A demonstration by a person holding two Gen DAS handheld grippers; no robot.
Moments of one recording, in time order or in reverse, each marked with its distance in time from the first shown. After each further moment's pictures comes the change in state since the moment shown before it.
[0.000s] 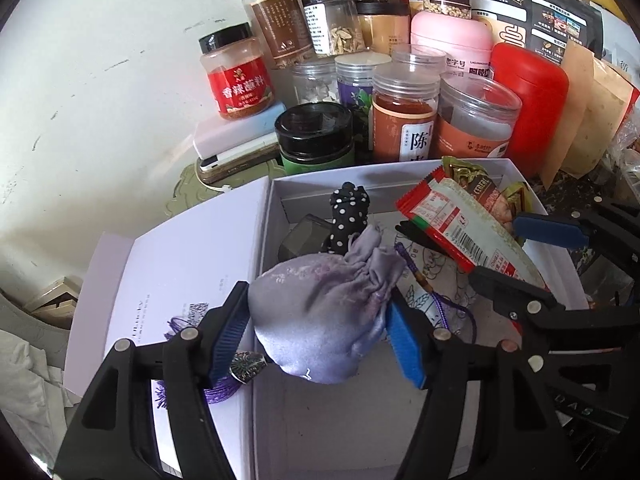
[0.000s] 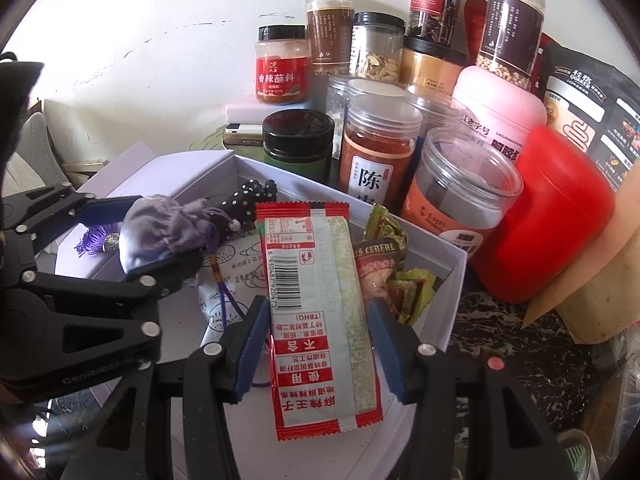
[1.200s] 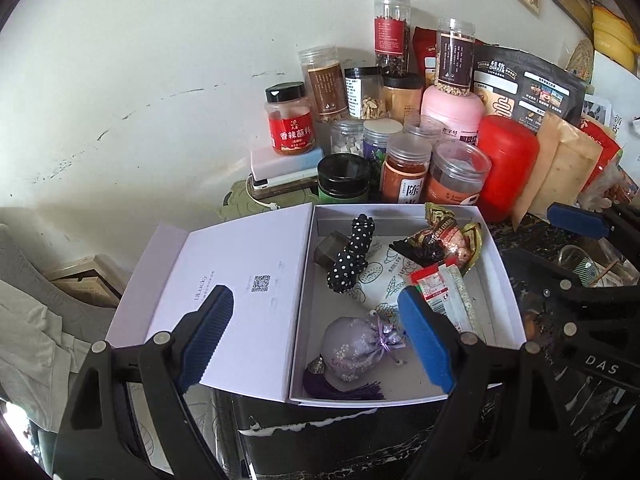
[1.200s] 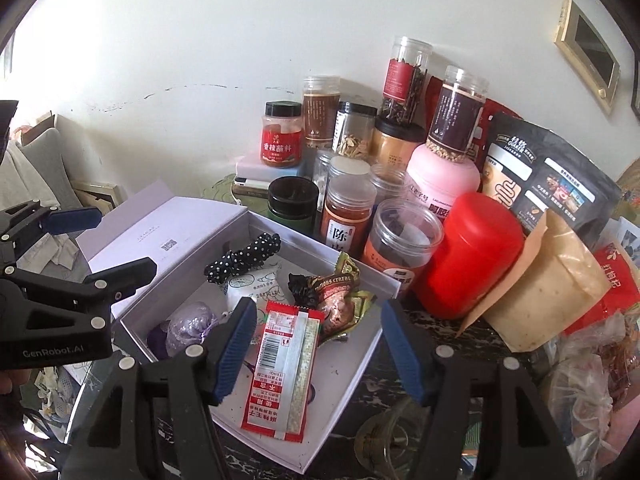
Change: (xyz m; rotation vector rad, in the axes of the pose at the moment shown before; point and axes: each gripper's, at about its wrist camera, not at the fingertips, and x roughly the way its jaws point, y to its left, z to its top) left arm -0.124 0.017 -0.015 -0.123 -0.094 0.025; right arm -0.121 0.011 0.007 -0.032 -0.139 -0.067
